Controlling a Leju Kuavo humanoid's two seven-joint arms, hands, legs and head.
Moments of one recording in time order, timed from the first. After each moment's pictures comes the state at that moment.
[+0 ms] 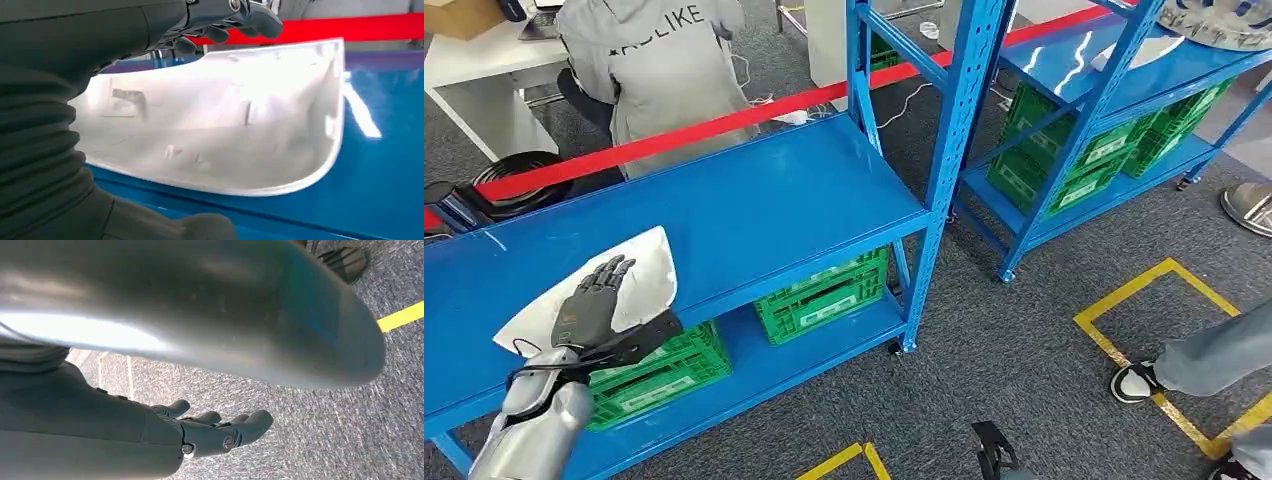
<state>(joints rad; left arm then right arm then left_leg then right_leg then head) -0.70 -0.08 -0.13 -0.30 -1.19 0.34 -0.25 -0.03 0.08 -0.51 -0.17 0.52 0.07 0.16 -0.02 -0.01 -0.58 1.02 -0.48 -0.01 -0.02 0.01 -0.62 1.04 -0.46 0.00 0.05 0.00</state>
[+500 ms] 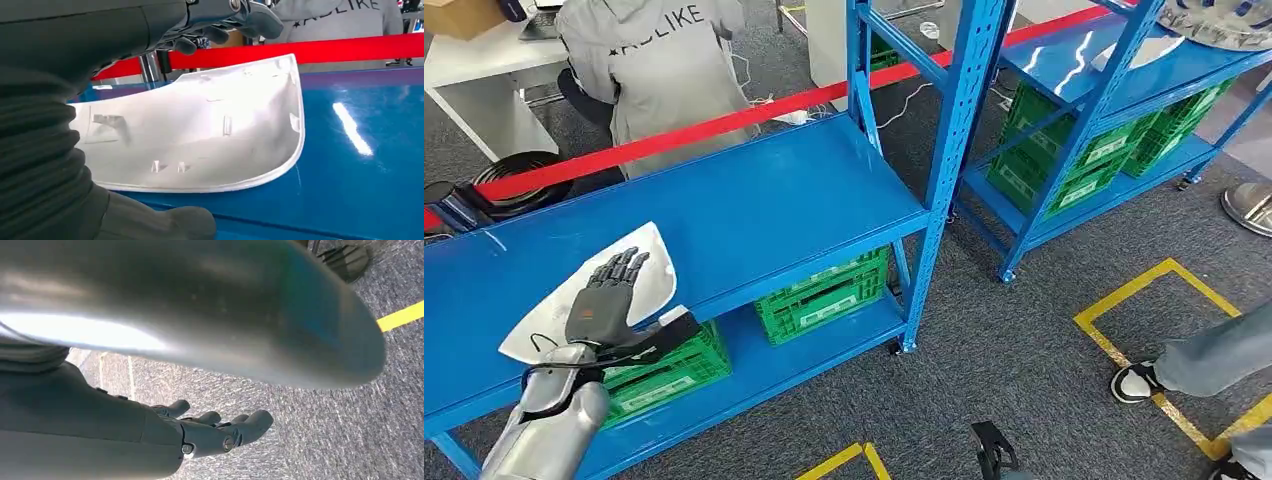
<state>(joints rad) -0.71 -0.09 -0.24 -0.30 -1.19 0.42 -0.20 -0.03 0.08 -0.51 -0.17 0.53 0.07 0.16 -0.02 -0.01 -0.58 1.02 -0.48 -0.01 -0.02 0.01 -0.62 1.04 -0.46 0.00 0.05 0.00</state>
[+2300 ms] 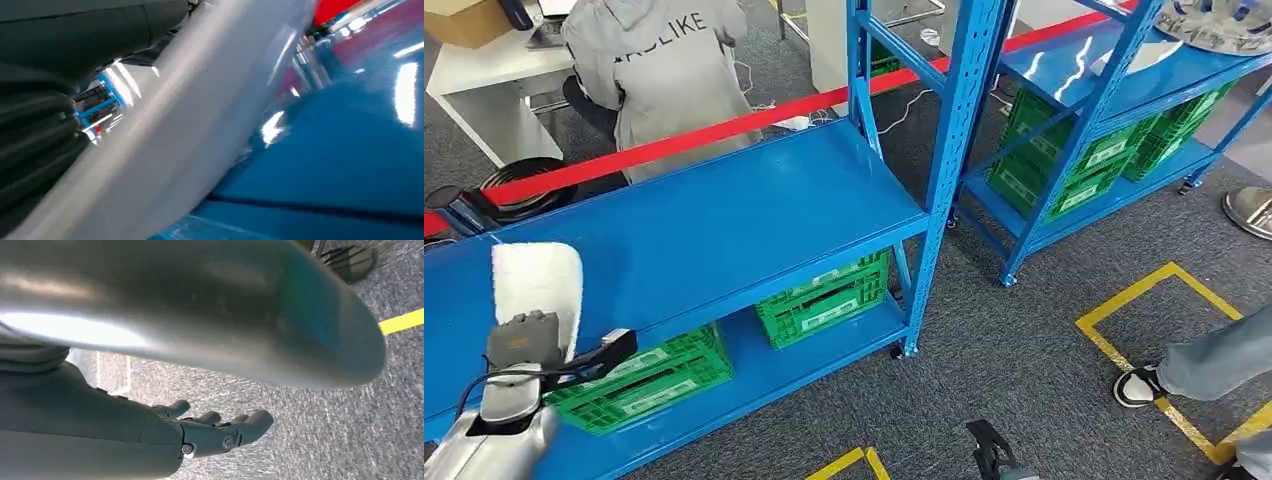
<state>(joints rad) -0.73 0.10 -0.44 -0.23 -1.33 0.21 0.34 -0.04 0.07 -0.52 -0.17 0.61 0.12 0.15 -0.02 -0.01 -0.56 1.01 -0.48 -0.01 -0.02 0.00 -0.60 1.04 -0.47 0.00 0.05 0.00</state>
